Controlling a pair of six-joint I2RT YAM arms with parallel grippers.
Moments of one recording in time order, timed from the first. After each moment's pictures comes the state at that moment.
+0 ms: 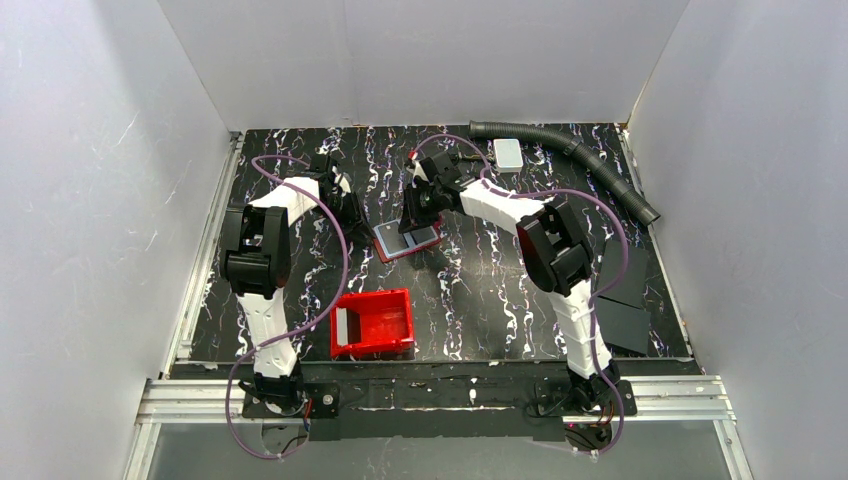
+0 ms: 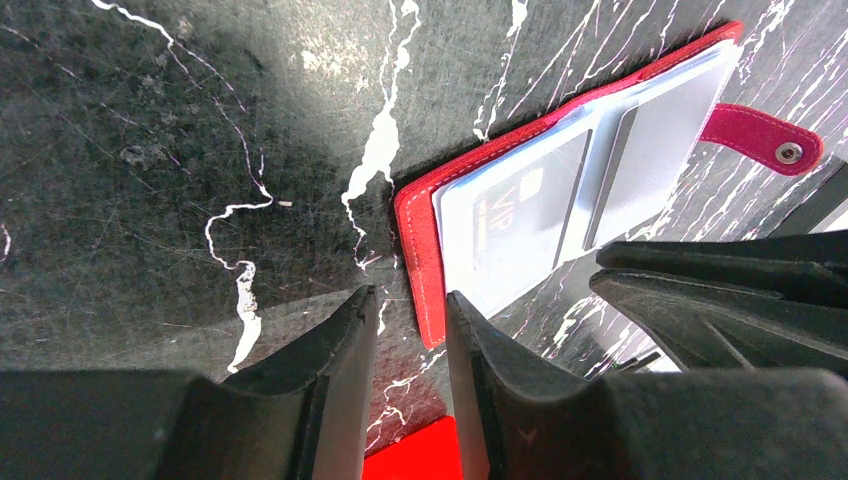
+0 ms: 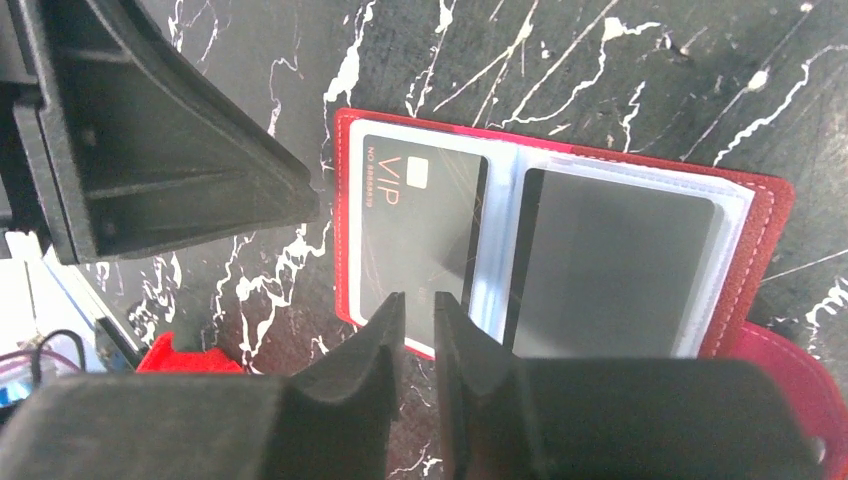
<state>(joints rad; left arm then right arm) -0.14 2.03 1.42 -0.69 0.46 -0.47 0.66 2.24 1.75 -0.38 -0.44 0.44</state>
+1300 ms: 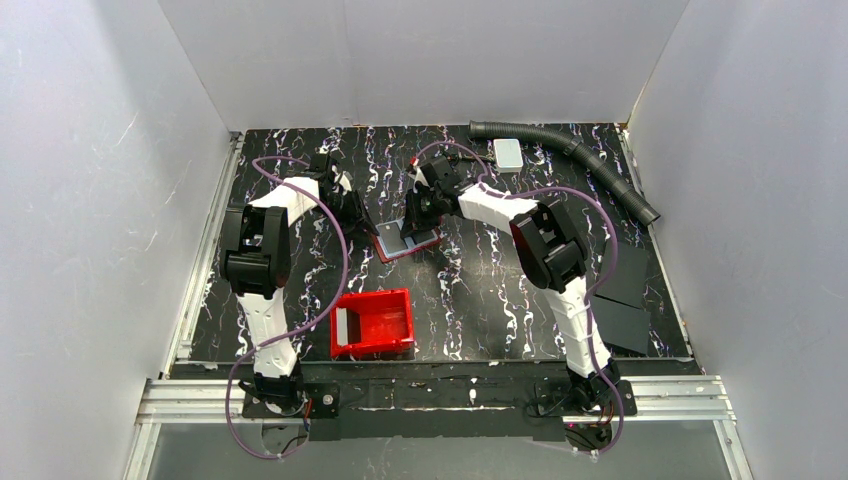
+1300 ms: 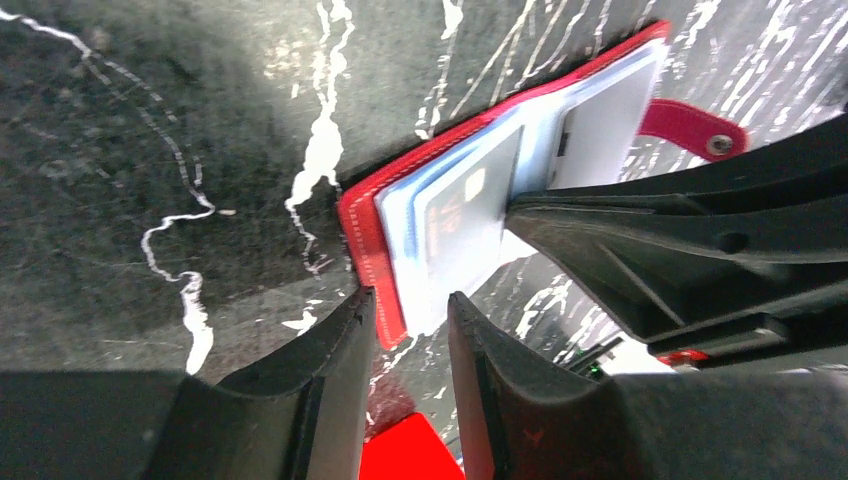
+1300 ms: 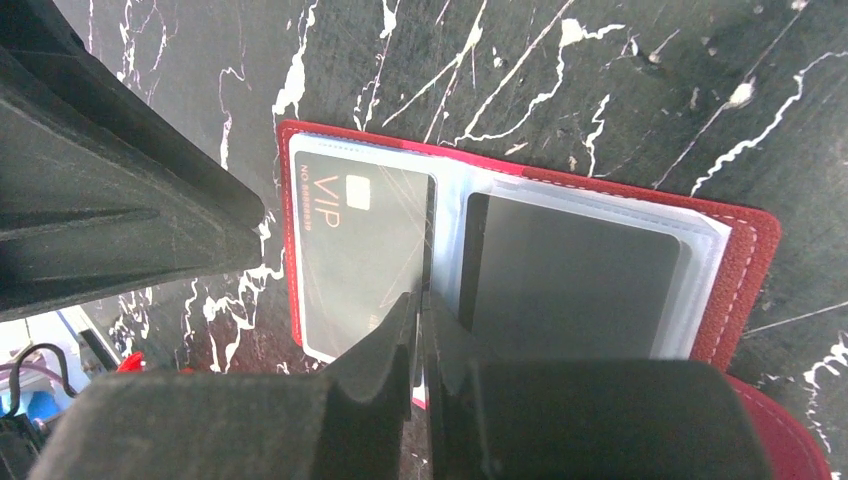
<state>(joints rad) -0.14 2.03 1.42 -0.66 0.52 -0.50 0.65 2.30 1.74 -0.32 -0.45 0.45</state>
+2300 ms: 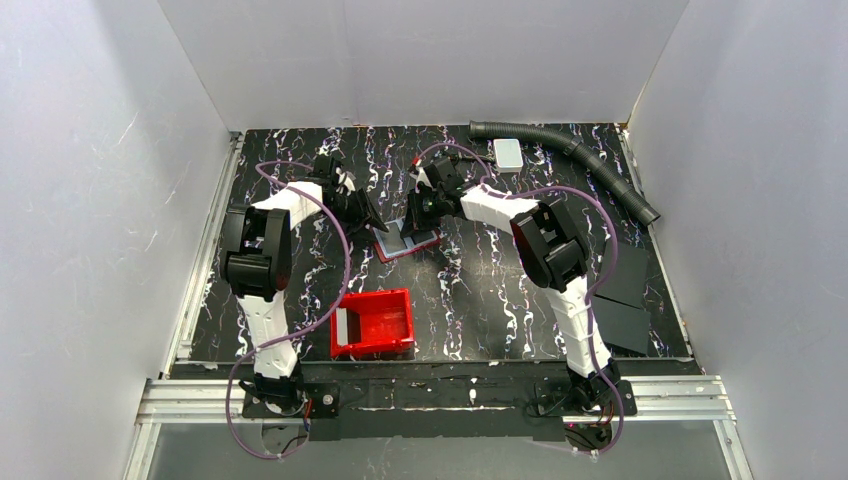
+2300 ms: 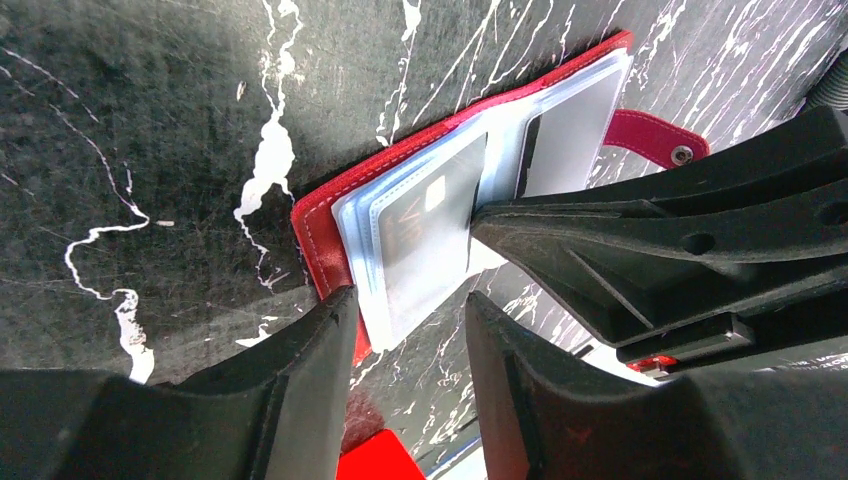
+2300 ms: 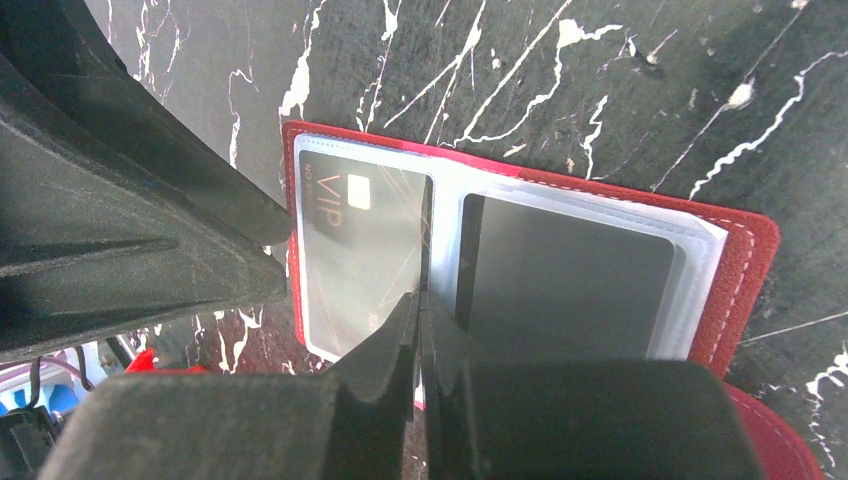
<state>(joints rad) -0.17 2.02 1.37 -0.55 0.55 -0.60 0.64 2.29 1.70 -0.27 -0.48 0.47</state>
